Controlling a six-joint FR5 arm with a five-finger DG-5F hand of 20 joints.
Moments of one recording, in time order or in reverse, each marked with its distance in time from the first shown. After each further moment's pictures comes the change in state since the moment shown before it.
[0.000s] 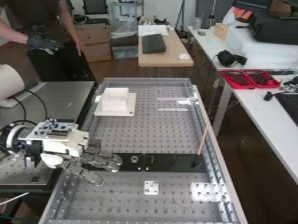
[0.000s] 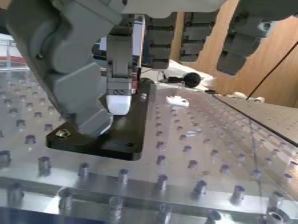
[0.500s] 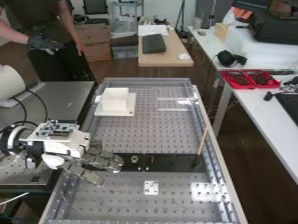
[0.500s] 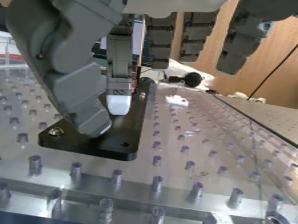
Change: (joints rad) arm -0.004 -0.011 0.016 -0.008 -0.009 -0.010
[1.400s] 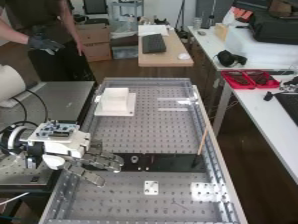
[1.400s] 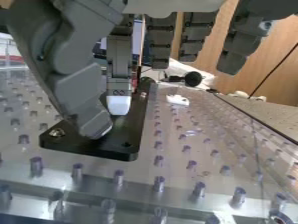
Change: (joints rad) arm -0.001 -0.002 0.004 -0.004 -0.004 0.011
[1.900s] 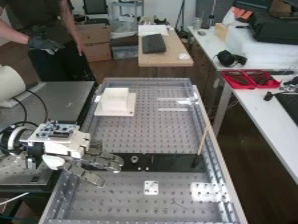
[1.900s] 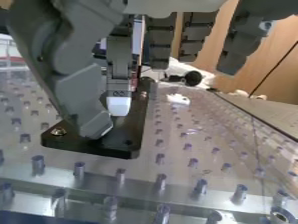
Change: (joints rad) arm -0.001 -0.002 -0.002 0.003 0.000 0.008
